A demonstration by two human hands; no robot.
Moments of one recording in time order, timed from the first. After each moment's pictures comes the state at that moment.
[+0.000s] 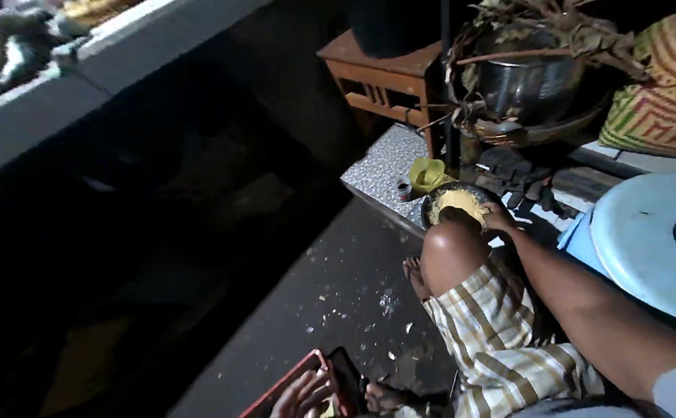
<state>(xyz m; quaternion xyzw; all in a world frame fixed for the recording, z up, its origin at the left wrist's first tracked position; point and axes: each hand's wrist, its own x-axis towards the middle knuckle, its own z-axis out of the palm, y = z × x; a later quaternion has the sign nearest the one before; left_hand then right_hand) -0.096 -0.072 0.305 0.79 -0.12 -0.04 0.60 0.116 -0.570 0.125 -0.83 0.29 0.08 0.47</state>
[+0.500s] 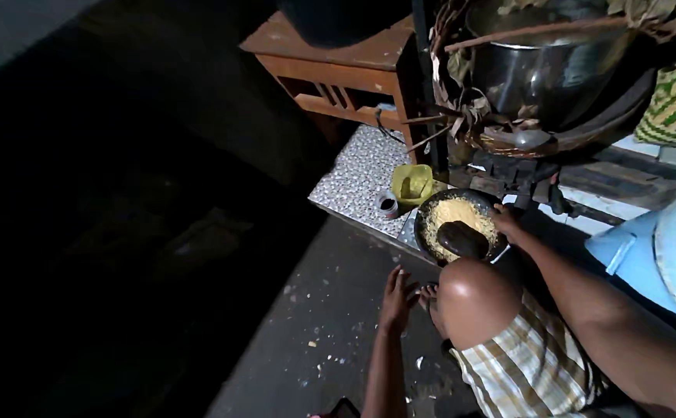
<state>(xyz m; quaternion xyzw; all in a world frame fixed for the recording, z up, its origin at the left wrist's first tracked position) 0.171 -0.272 0.154 0.69 0.15 -0.33 0.62 0.168 -0.599 0.066 -0.73 0.44 0.04 0.53</state>
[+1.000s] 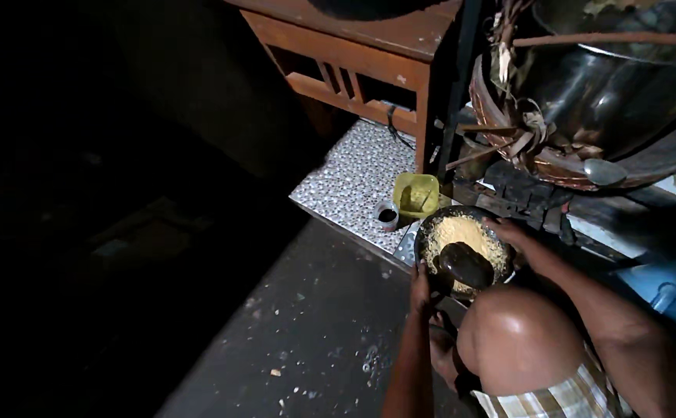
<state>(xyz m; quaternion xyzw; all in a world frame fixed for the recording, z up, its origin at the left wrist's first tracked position) 0.225 -0.351 0.073 0.62 0.22 -0.40 0.64 0.213 -0.614 0.089 -0.79 0.41 0.16 0.42</state>
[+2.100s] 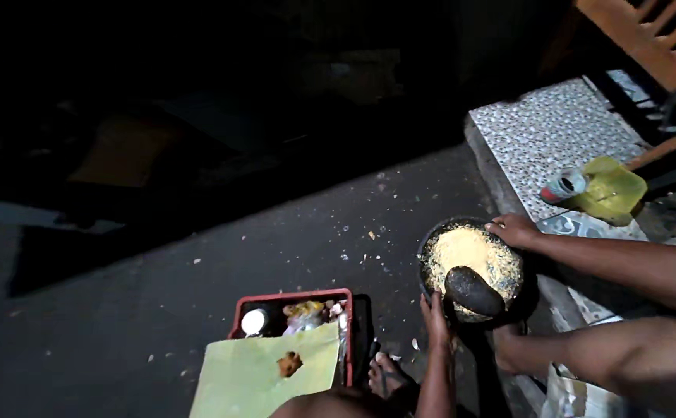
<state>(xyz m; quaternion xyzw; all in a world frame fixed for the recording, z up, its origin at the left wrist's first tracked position) 0.081 -0.154 0.046 0.39 0.54 -0.08 0.74 0.304 -0.301 0.106 -0.91 -0.06 0.36 0.16</state>
